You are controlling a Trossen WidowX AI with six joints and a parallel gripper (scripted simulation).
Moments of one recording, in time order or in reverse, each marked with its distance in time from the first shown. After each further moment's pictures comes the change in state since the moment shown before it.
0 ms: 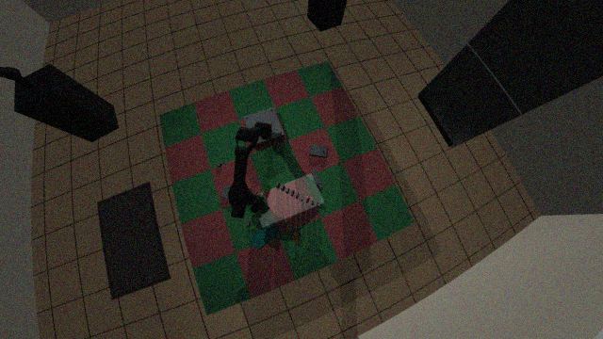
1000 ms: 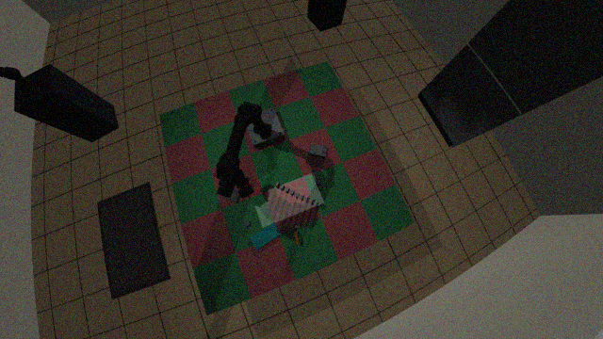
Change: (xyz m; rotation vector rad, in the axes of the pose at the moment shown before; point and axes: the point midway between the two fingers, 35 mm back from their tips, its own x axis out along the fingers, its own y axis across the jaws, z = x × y) arm -0.103 -0.068 -0.036 0.184 -0.071 0.022
